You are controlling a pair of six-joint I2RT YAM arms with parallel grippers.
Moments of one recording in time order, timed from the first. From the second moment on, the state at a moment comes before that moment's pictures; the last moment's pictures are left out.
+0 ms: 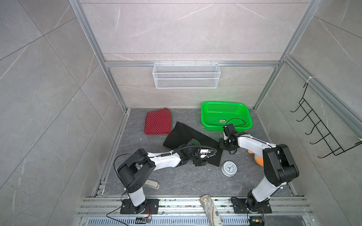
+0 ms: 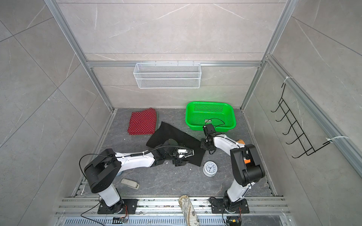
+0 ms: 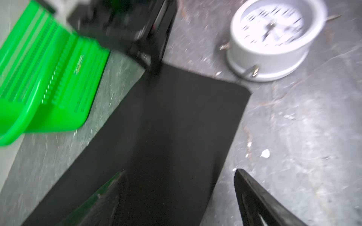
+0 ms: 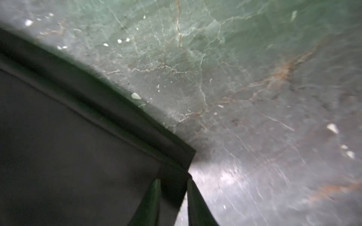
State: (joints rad) left arm -0.96 1.73 0.95 0.11 0.19 0.69; right arm 0.26 1.72 1.03 -0.53 0.00 0.40
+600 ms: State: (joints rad) left arm -1.09 1.88 1.06 0.11 0.24 0.83; right arm 0.20 1.83 1.13 -0.54 -0.07 0.40
